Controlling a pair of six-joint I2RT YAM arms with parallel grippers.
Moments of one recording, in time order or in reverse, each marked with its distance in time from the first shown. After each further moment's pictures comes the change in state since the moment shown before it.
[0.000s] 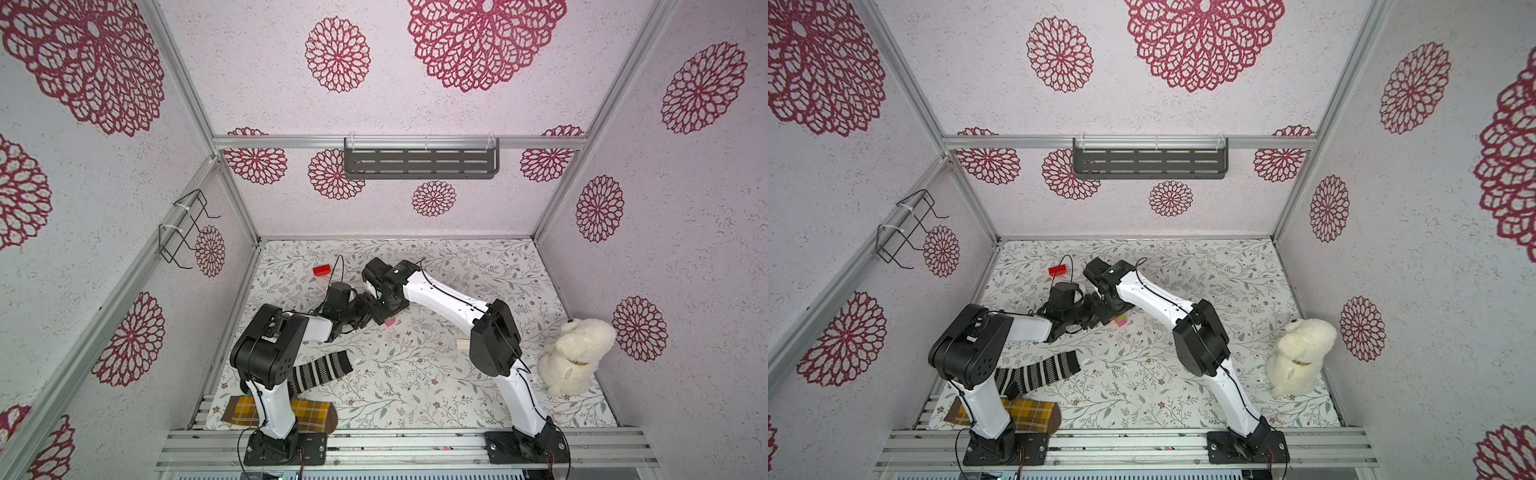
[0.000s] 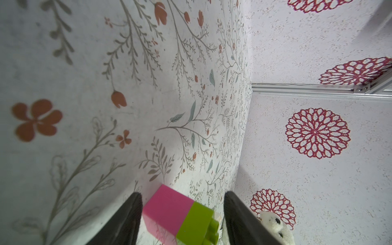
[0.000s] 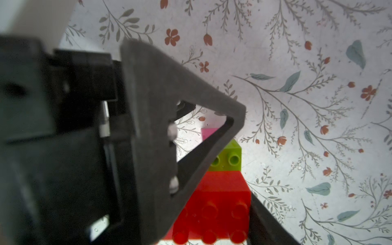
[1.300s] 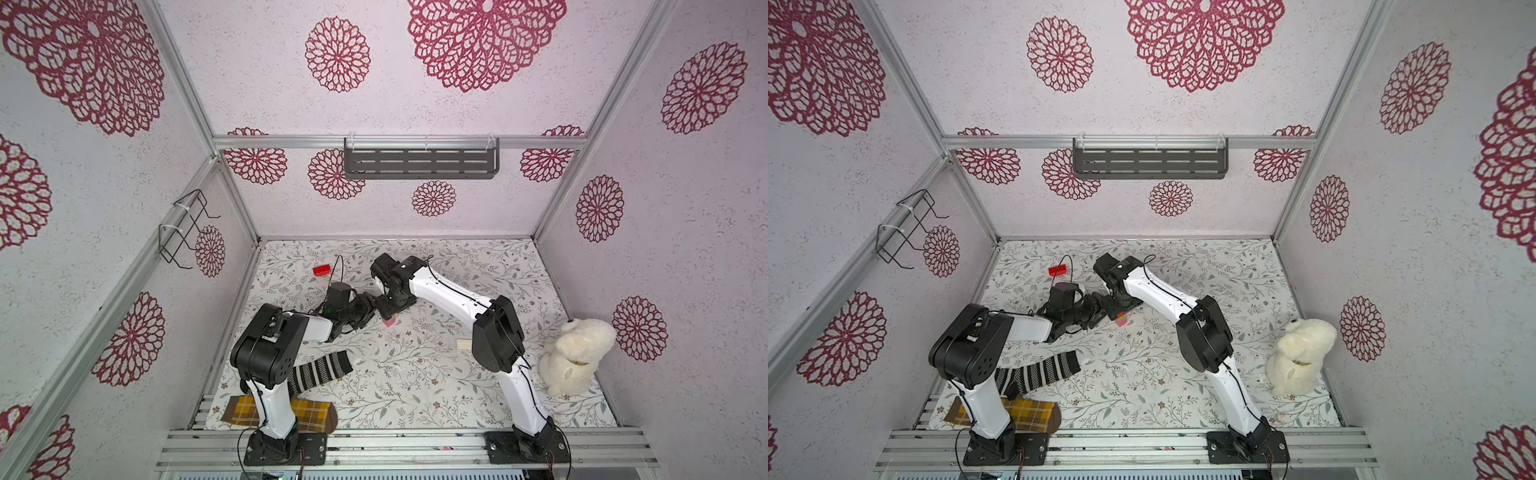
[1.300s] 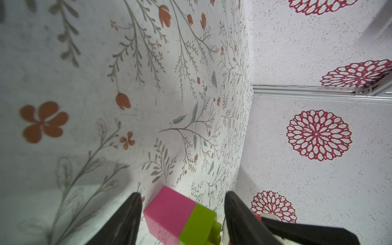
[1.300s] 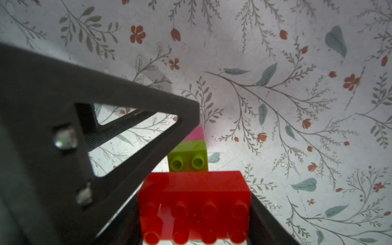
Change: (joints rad) left arm 0.001 0.003 0.000 0.000 -0.005 -0.001; right arm -0.053 0.000 -0.034 0.009 -0.008 -0.008
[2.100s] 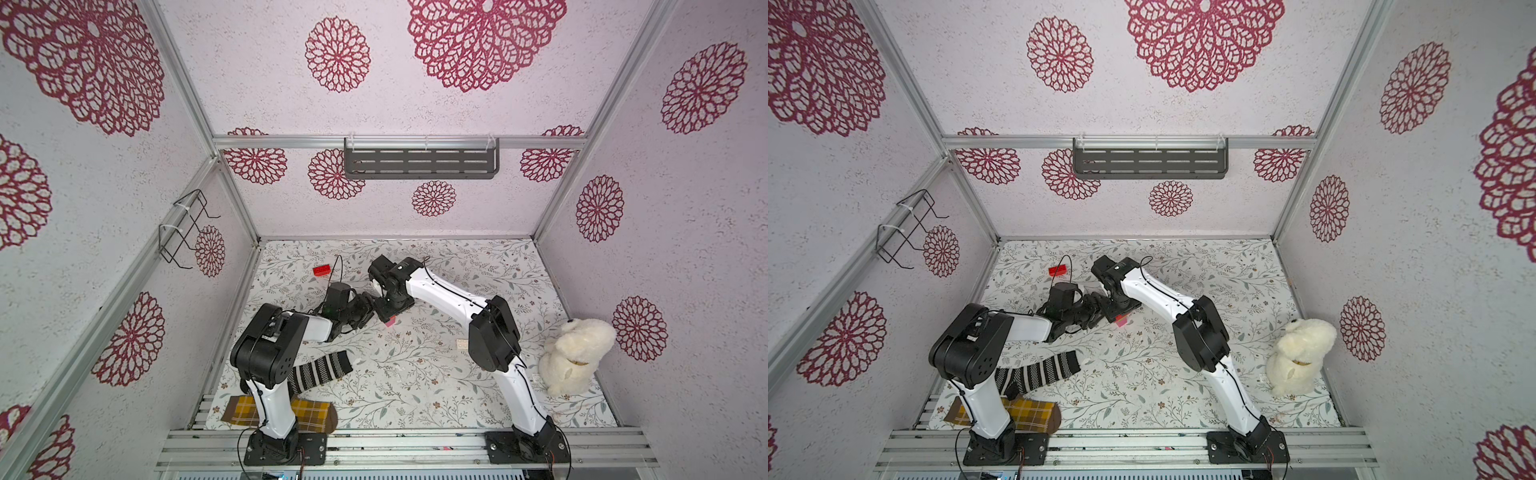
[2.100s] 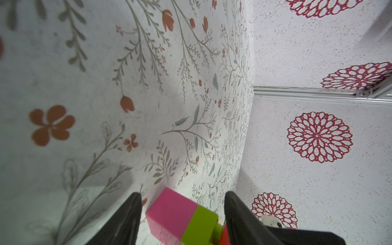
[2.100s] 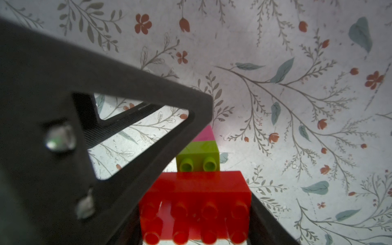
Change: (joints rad) left arm 0.005 0.002 0.000 -0.001 -0.004 -0.001; right arm 0.012 0.036 0.035 -0.028 -0.018 -0.002
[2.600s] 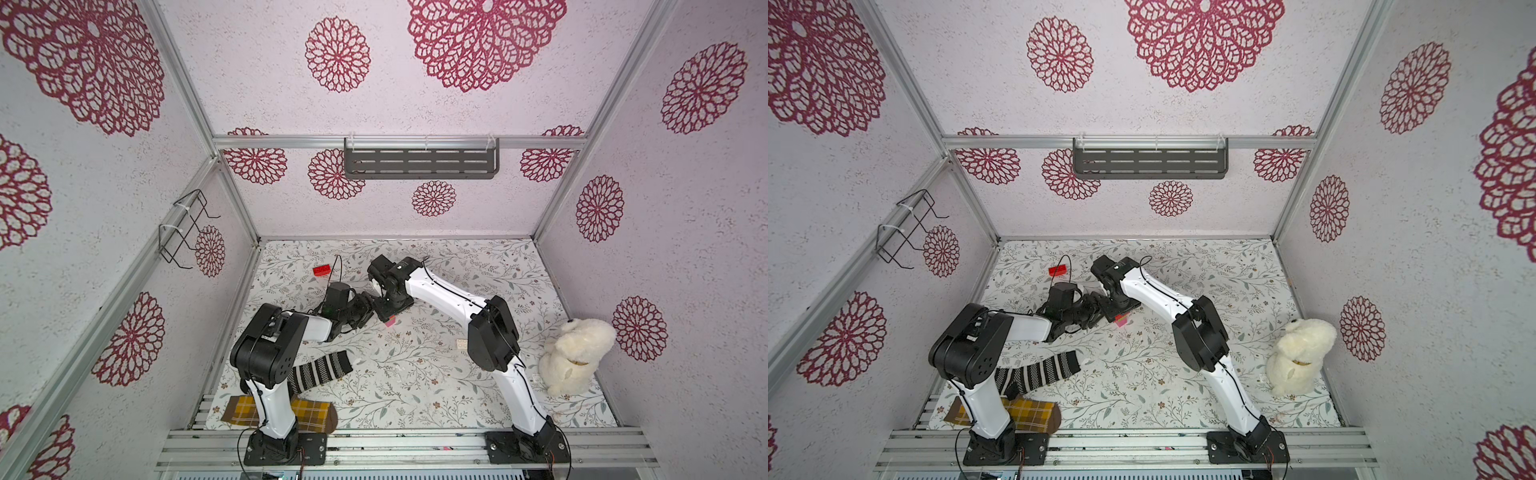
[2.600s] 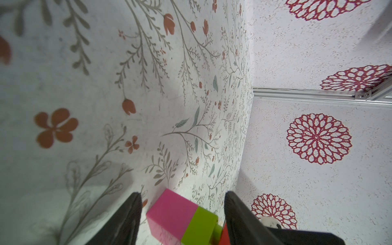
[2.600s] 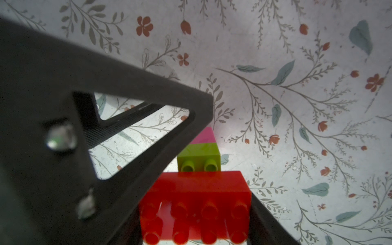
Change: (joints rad) left arm 0.002 0.000 0.000 0.001 -0.001 -0.002; right arm -0.005 0.004 0.006 -0.002 0.000 -0.002
